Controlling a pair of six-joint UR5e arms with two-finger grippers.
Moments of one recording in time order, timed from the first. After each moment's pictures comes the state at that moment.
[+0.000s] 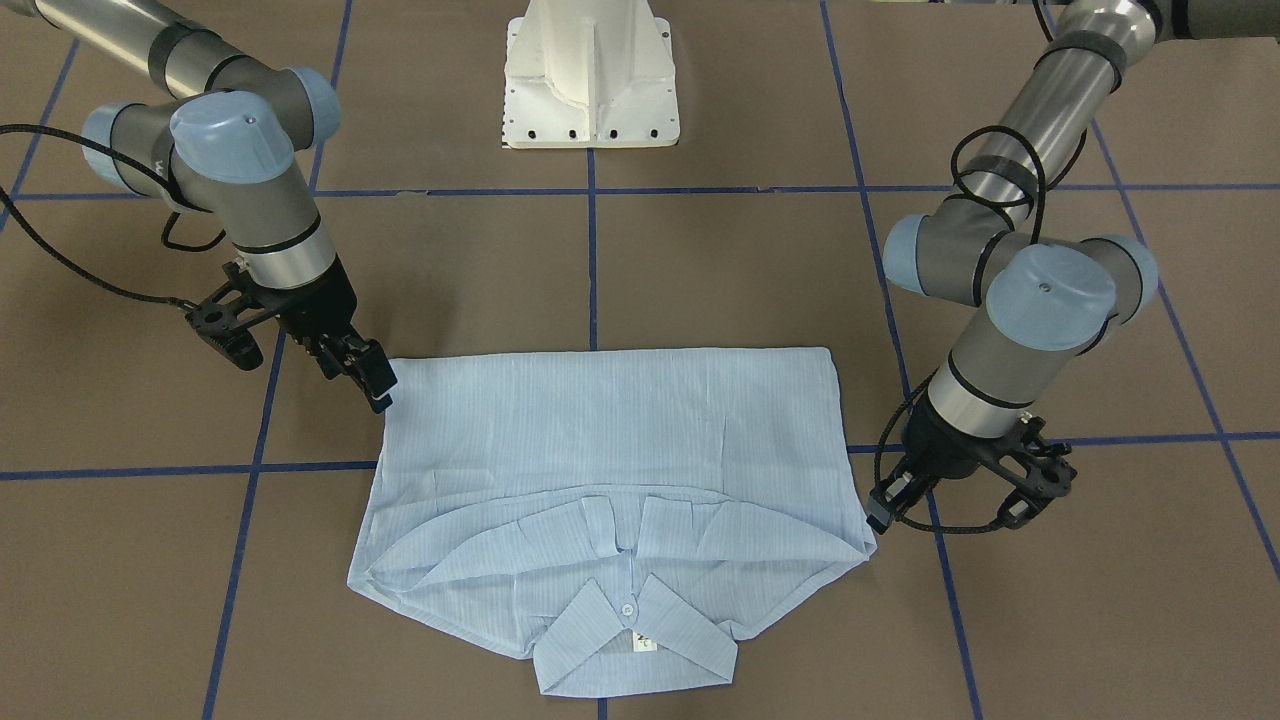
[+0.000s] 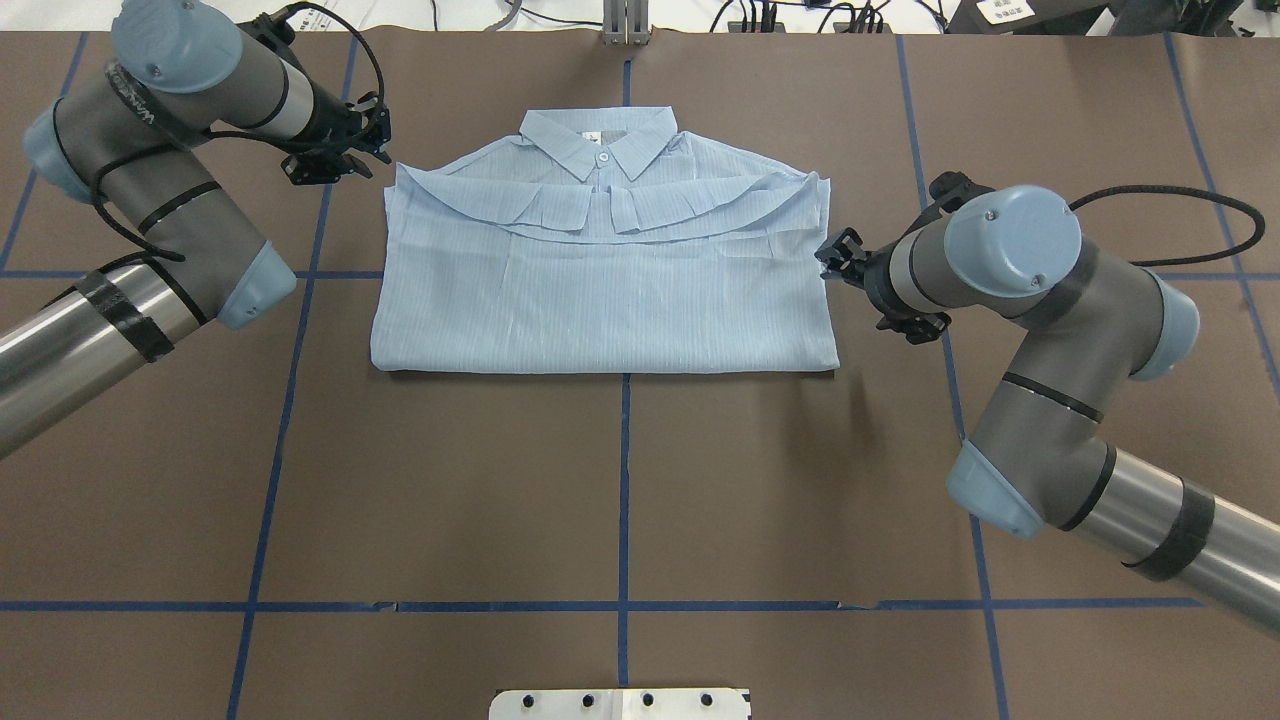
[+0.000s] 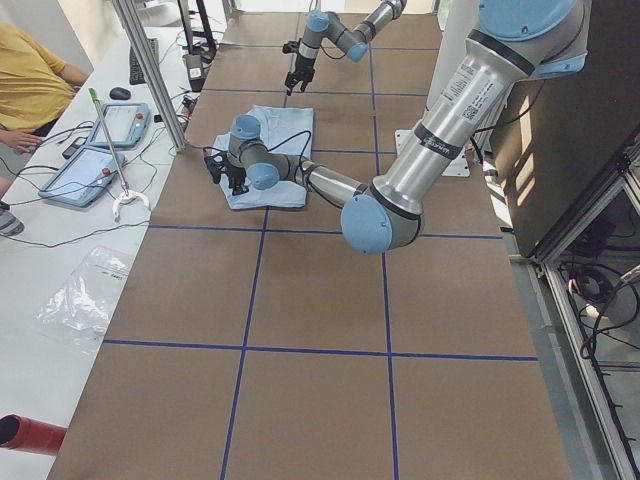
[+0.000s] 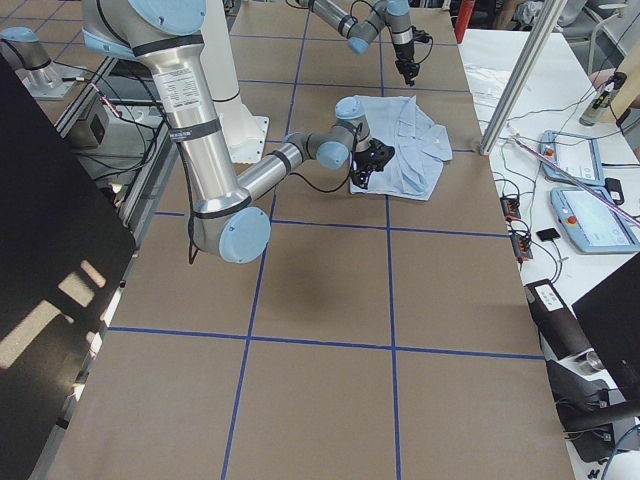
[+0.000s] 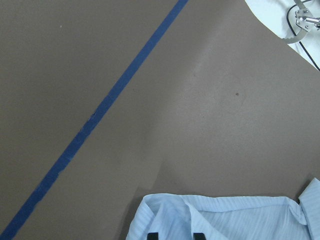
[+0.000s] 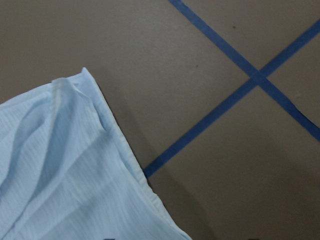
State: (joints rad) left arm -0.92 -2.20 -1.26 -2.18 -1.98 -1.60; right arm 0.67 -1.23 1.73 -1.21 1.76 1.86
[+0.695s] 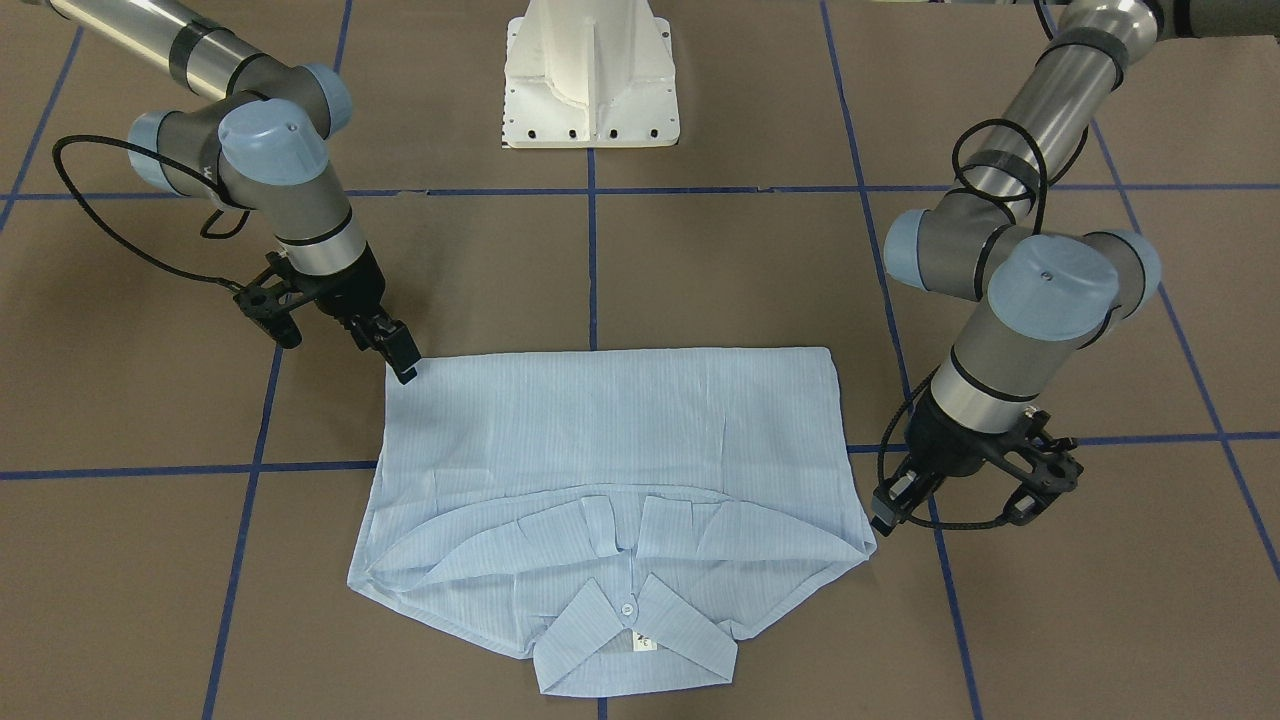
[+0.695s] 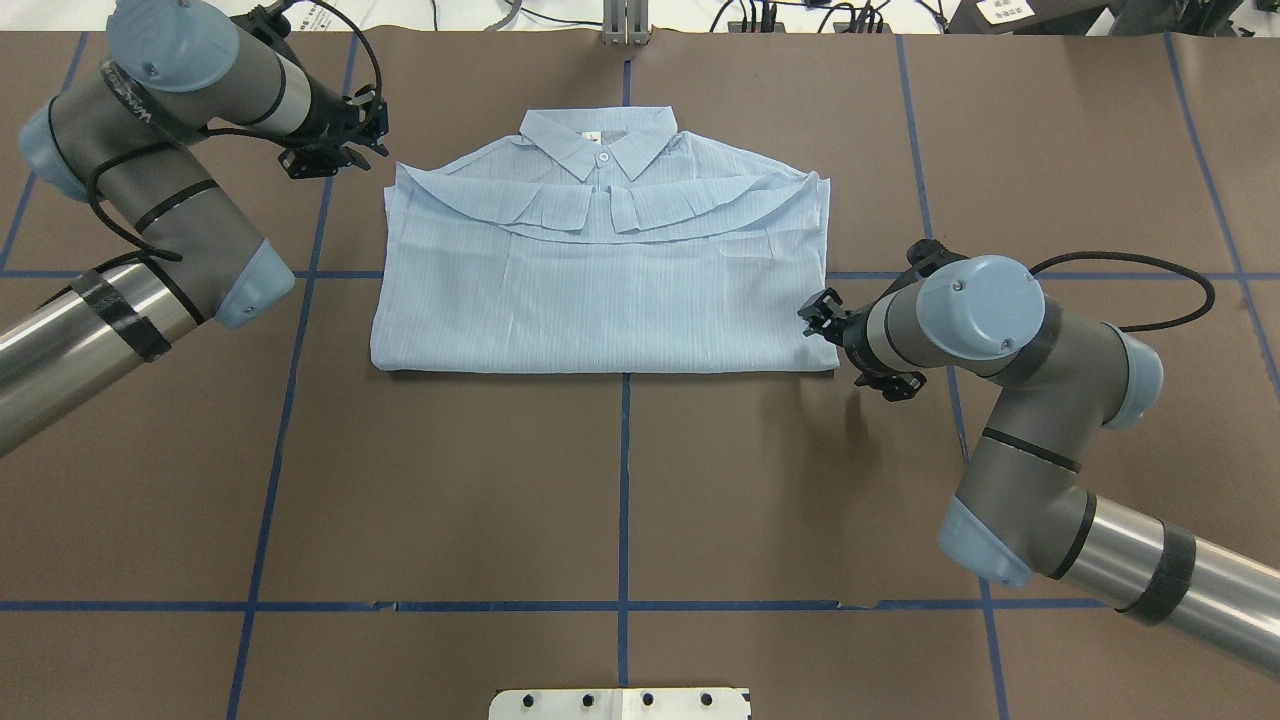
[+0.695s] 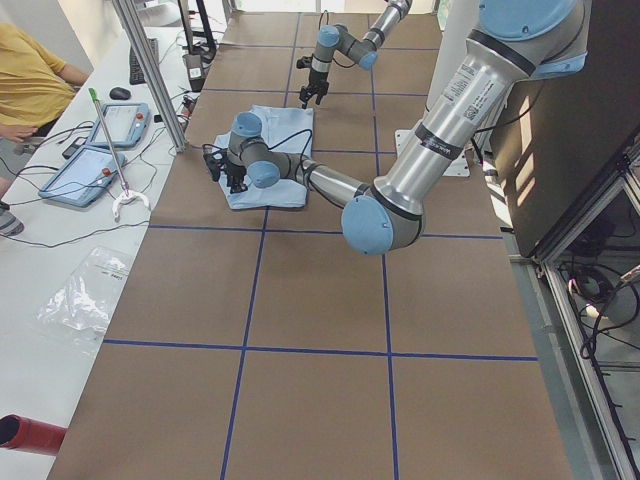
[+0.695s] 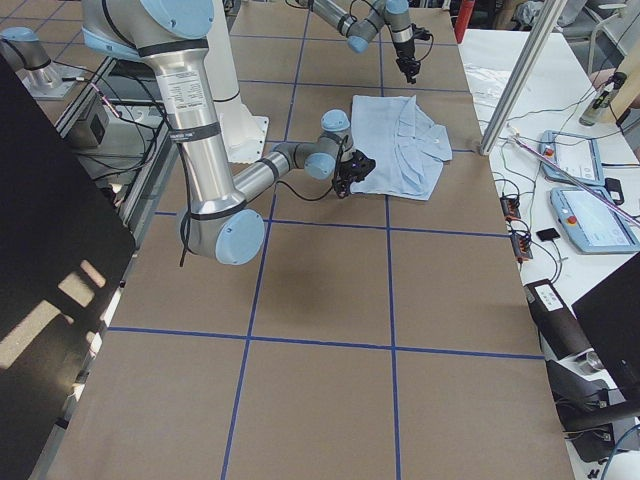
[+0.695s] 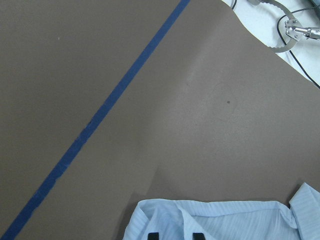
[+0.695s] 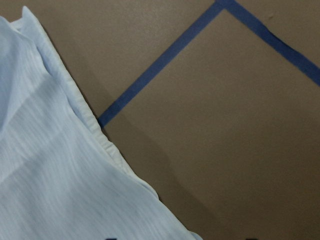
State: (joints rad) left arm -0.92 -2.19 -1.27 -2.18 -1.95 -1.60; right arm 0.59 -1.25 1.70 -1.16 1.76 1.94
